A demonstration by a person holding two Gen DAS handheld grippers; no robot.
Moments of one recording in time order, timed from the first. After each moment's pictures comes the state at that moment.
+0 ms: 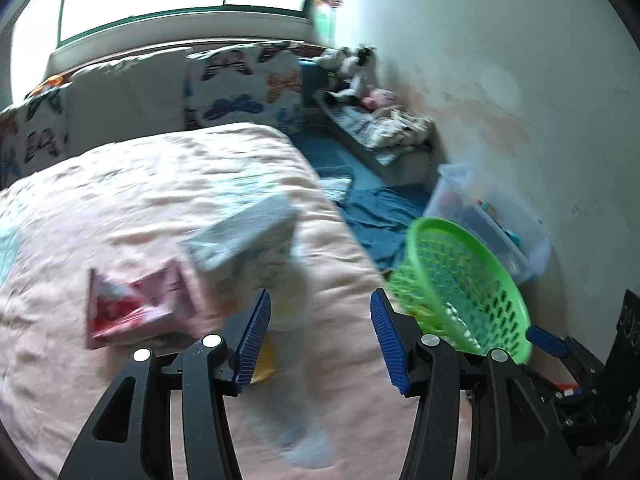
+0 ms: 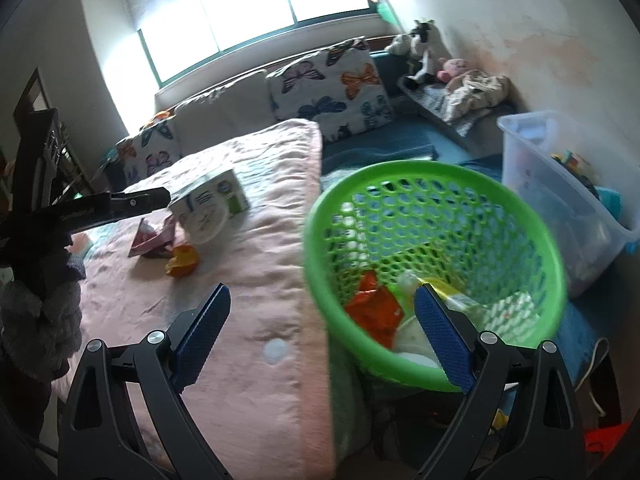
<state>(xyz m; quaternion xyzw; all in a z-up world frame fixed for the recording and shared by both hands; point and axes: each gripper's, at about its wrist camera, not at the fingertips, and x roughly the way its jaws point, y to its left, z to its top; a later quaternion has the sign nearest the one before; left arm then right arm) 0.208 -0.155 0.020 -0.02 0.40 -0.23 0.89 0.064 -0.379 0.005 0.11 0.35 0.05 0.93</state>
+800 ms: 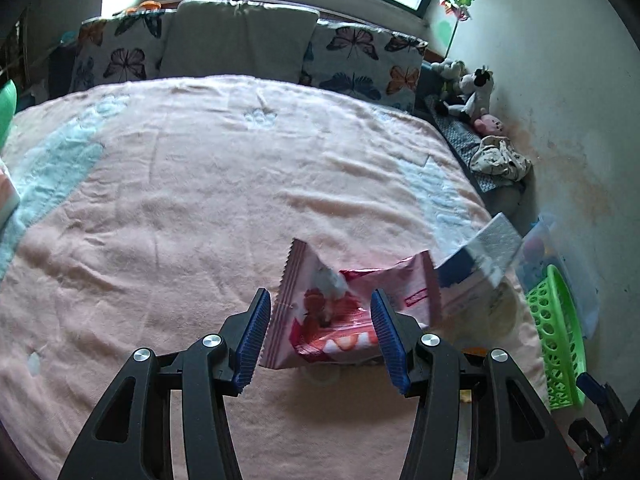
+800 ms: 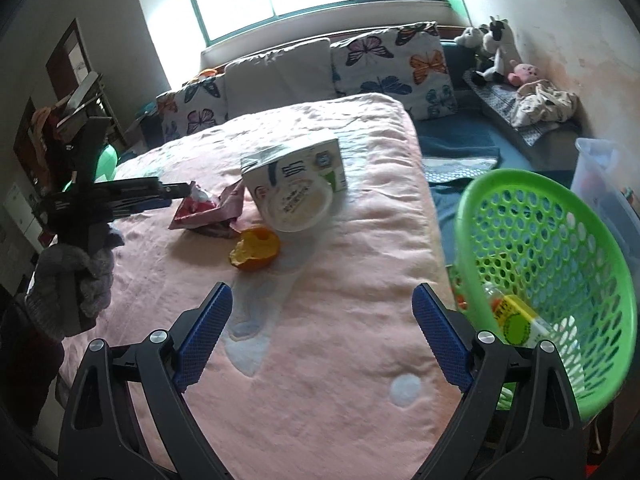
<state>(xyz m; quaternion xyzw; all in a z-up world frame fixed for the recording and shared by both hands) 0.280 -0.010 -0.044 -0.10 0.45 -0.10 0.88 0.117 -0.284 -0.004 0.06 0.39 0.12 0.91</state>
